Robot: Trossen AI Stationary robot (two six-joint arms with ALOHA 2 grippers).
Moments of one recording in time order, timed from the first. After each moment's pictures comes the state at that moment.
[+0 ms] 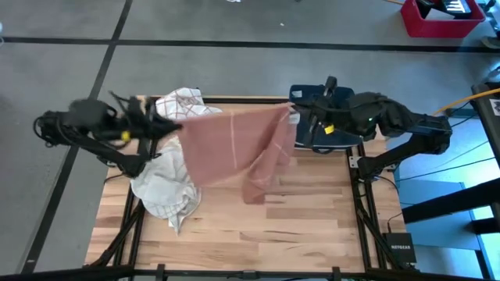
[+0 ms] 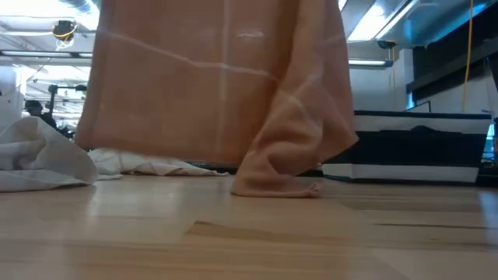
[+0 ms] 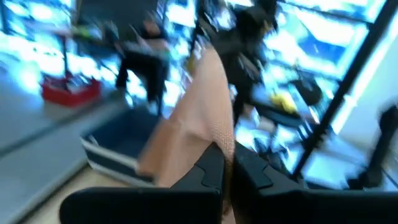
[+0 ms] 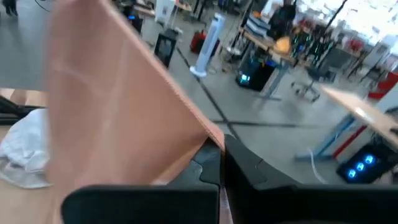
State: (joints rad) left arm -0.28 0.84 1.35 -0.54 -0.50 -0.25; right arm 0.11 1.23 1.64 -0.62 0.55 -0.26
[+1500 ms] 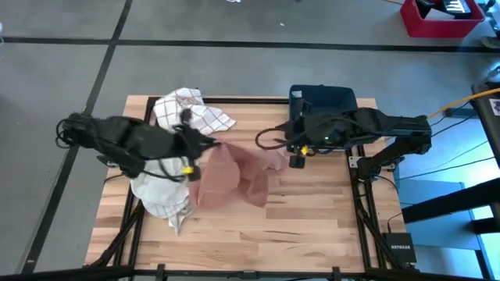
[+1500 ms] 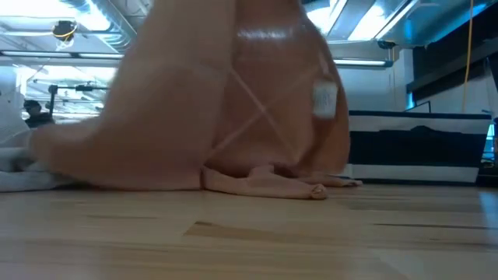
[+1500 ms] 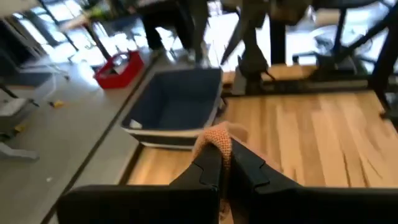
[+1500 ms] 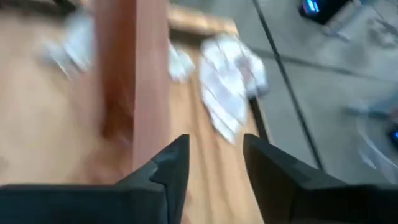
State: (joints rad) left arm -0.35 1.34 1.71 -0.84 -0.63 -0.03; right arm 0.16 1.46 1.82 -0.98 0.38 -0.08
